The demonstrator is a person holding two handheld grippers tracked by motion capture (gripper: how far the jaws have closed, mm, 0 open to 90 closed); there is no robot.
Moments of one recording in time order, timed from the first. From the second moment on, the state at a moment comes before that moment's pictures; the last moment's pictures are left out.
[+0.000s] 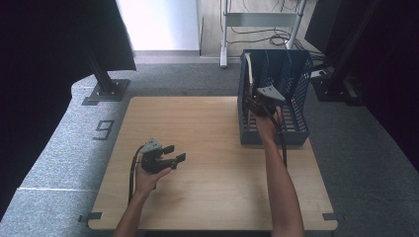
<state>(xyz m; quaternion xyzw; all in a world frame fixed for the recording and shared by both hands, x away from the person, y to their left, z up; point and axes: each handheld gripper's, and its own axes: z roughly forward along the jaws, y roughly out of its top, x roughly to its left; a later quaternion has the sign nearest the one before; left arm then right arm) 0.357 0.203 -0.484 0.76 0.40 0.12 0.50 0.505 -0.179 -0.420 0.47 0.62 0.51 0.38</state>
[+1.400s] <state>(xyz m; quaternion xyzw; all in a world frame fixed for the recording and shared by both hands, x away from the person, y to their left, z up) 0.355 0.200 -0.482 0.76 0.40 0.12 0.50 0.434 -0.193 -0.442 0.44 0.63 0.55 0.33</state>
